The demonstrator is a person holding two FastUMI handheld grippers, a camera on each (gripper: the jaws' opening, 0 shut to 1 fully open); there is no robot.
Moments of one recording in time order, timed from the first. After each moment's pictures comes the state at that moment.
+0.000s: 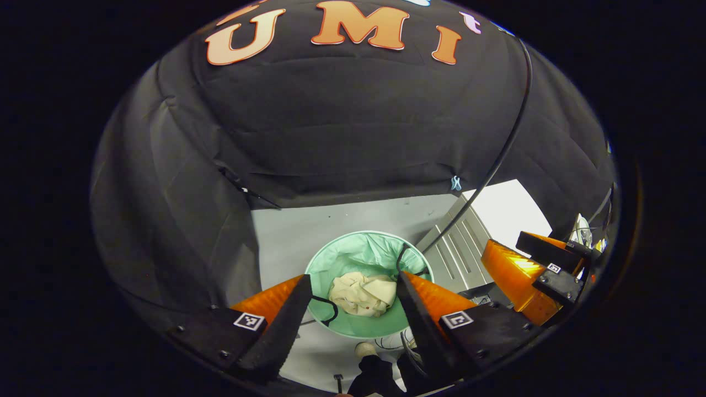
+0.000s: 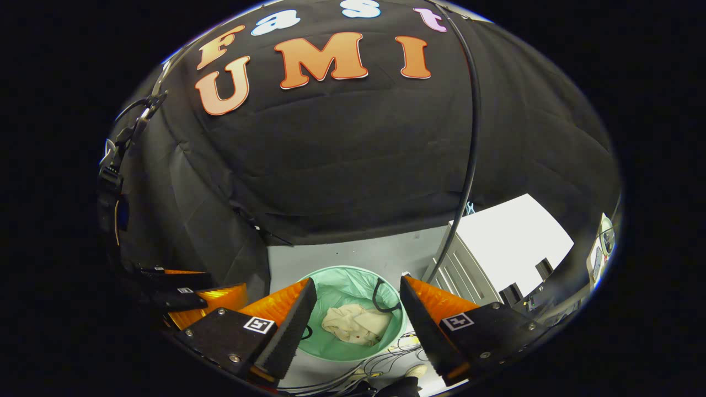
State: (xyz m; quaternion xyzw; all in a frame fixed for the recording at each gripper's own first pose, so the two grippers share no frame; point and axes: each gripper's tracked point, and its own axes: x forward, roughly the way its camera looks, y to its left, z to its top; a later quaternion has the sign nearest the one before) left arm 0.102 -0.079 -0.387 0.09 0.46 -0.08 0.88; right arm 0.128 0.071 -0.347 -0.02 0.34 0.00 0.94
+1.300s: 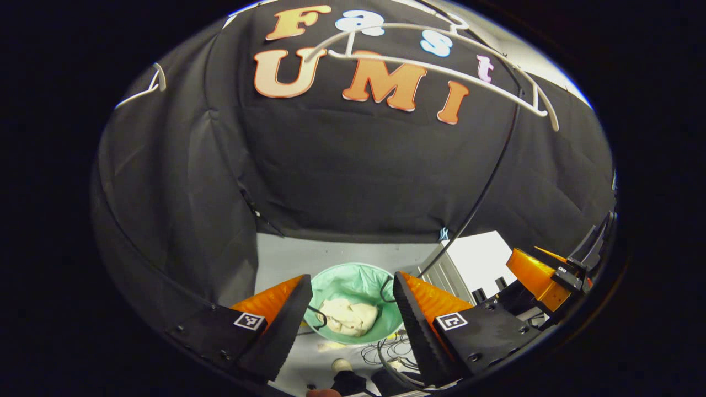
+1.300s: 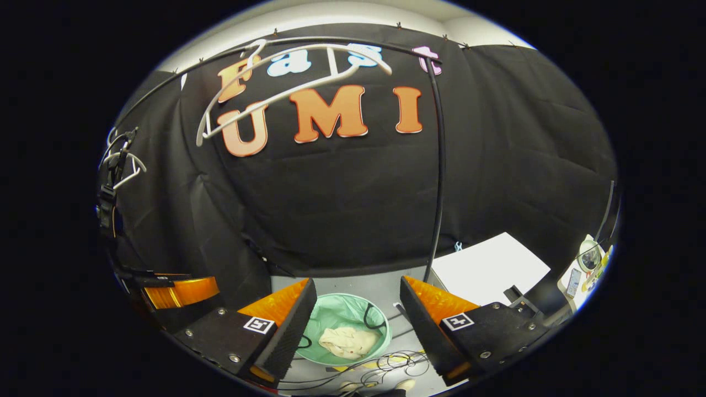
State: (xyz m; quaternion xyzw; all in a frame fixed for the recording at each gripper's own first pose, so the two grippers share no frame) left arm 0.049 -0.064 -0.223 0.01 0.33 -0.07 0.94; right arm 0.058 0.066 -0.165 -0.03 0.21 0.01 0.98
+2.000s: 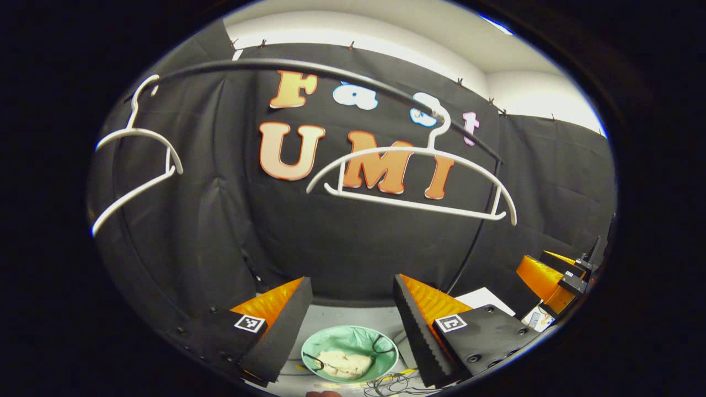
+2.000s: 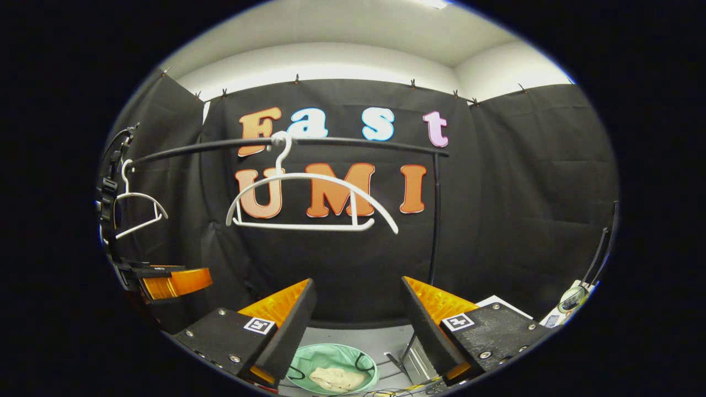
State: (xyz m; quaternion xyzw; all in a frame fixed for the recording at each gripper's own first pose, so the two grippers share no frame) left arm 0.068 -0.073 -0.049 0.00 0.14 -0.08 0.99; right arm 0.047 0.098 0.020 -0.07 0.04 0.03 1.00
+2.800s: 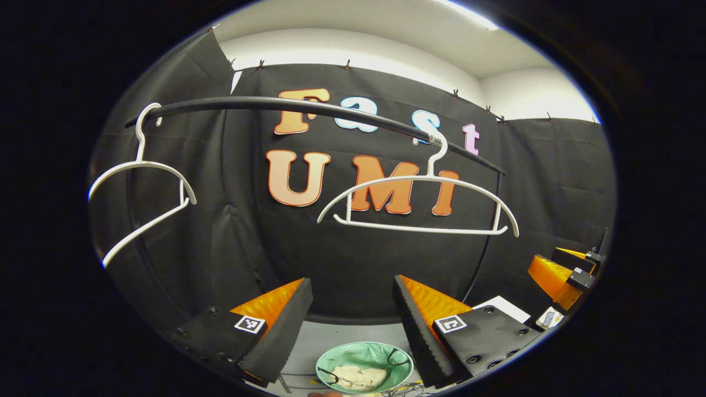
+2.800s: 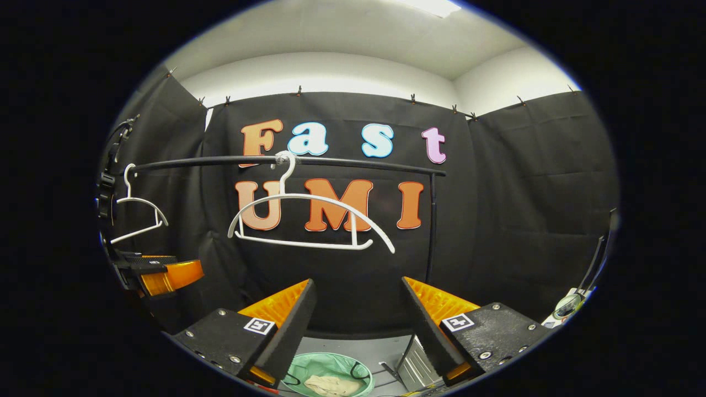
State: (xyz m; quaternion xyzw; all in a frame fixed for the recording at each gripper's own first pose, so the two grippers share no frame) left arm 0.066 -0.065 -0.031 0.03 0.10 -0.06 0.99; right arm 0.039 0.100 0.025 -0.08 0.03 0.02 1.00
